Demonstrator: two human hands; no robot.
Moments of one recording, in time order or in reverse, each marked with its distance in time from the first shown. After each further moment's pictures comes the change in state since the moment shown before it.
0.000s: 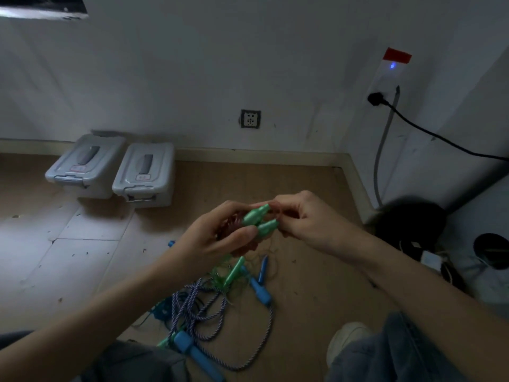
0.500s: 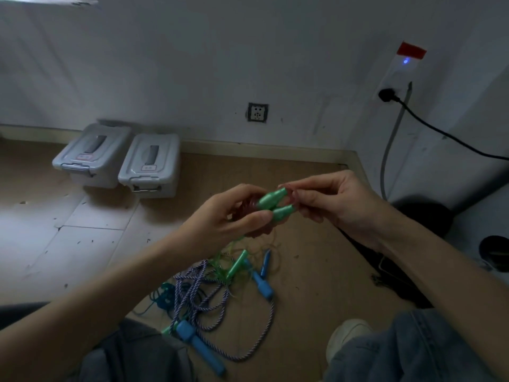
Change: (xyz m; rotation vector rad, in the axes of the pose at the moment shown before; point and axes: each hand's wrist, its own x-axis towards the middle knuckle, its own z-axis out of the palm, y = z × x) left_hand 0.008 0.018 -0.001 0.028 -0.031 0.022; right_hand -0.009 0.005 -0.021 0.532 0.091 0.076
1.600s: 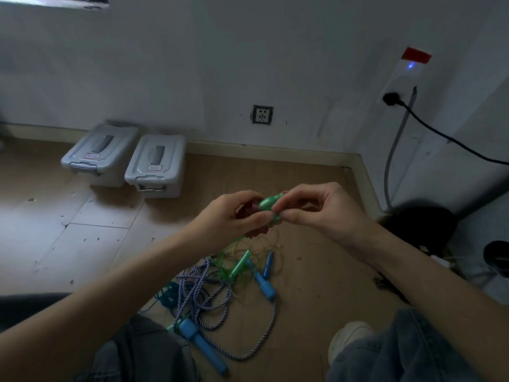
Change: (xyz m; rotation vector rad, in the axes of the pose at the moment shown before) left_hand 0.005 -0.009 0.000 0.181 0.057 -0.083; right_hand 0.000 0.012 0.018 -0.290 0.022 -0.099
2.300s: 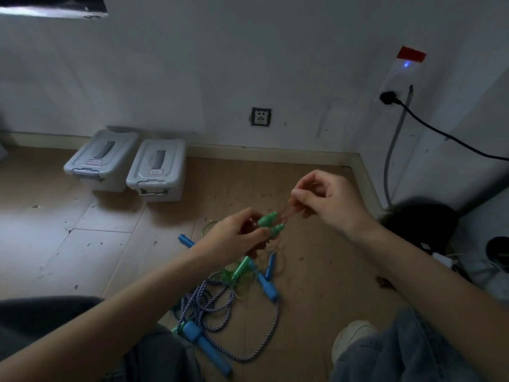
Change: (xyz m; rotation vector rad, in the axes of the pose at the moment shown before) left_hand 0.003 -0.028 0.020 -0.053 -0.035 -0.237; right_hand 0.009 0.003 0.000 -0.042 0.247 0.097
